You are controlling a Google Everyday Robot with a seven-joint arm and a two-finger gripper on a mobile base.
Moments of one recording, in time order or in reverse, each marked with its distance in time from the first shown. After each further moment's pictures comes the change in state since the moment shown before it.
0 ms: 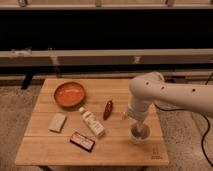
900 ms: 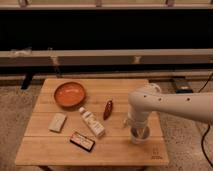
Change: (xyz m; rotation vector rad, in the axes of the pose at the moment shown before) arm 0.001 -0.014 0.044 0.043 -0.049 -0.019
